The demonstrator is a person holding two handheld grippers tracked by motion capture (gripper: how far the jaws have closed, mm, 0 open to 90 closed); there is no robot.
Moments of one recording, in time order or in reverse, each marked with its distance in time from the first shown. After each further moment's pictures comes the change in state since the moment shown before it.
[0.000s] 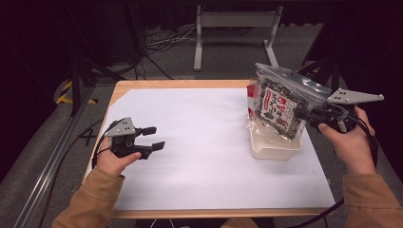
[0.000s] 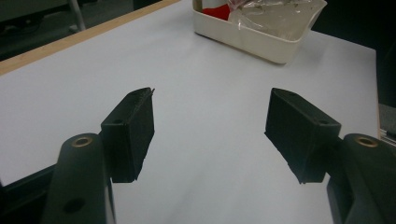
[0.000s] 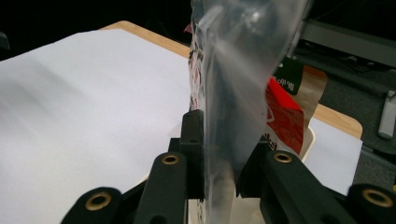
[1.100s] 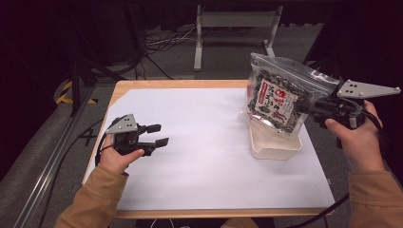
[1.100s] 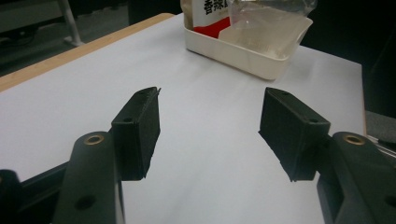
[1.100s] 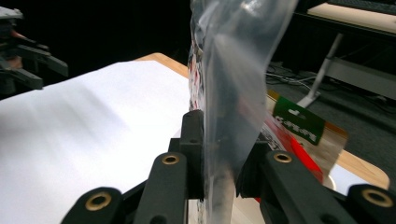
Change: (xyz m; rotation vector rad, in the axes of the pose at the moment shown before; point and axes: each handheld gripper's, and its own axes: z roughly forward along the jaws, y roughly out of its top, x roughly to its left) left arm -0.006 0.013 0.002 -0.039 -0.017 0.005; right arm 0.007 0.026 -0.019 -0.115 0.104 -0.061
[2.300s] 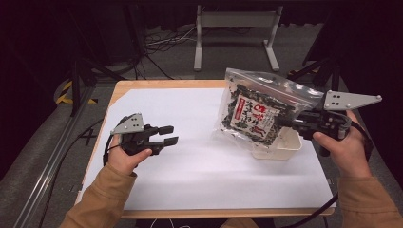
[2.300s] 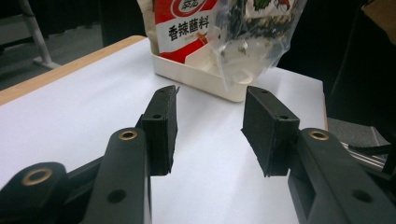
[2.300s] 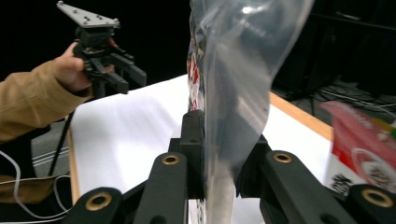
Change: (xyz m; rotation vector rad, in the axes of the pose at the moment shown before) left arm -0.019 0.018 0.012 -0.064 -0.106 0.011; right arm 0.037 0.001 0.014 -0.068 0.266 -0.036
